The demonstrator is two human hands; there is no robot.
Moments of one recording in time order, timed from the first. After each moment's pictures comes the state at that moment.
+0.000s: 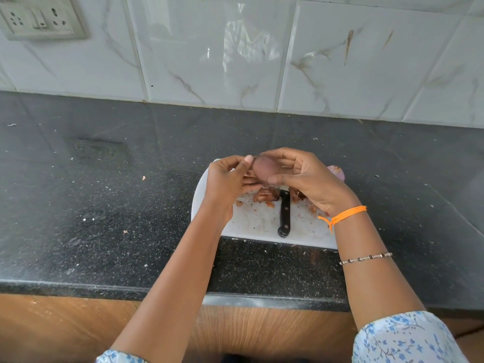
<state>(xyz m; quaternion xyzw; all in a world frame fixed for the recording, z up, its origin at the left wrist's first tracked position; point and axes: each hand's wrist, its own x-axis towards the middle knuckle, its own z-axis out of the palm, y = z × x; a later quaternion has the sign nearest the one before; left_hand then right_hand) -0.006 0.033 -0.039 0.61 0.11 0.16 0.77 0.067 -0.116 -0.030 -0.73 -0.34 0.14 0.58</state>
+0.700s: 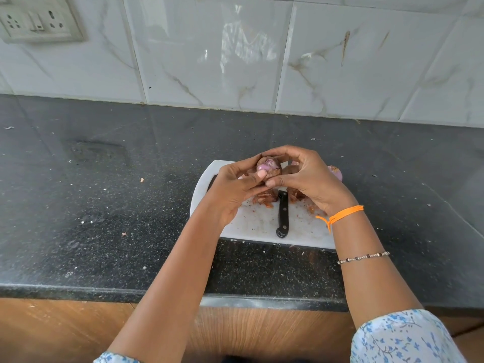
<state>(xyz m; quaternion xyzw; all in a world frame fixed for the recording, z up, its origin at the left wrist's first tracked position) -0.006 0.033 -0.042 0.56 0.00 0.05 0.82 0.065 -0.117 -0.026 -0.75 -0.34 0.07 0.56</state>
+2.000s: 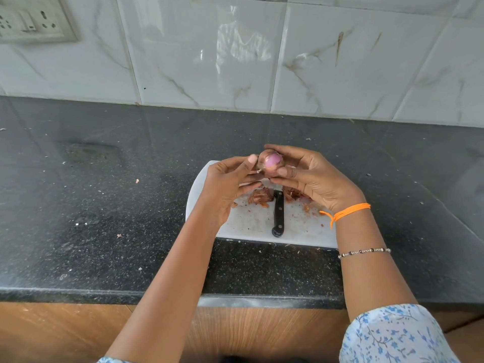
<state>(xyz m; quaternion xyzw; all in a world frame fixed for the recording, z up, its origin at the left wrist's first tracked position) -0.010 0.031 -0.035 0.55 0.05 0.11 0.83 0.065 -0.132 -0.022 -0.62 -0.31 0.23 0.68</state>
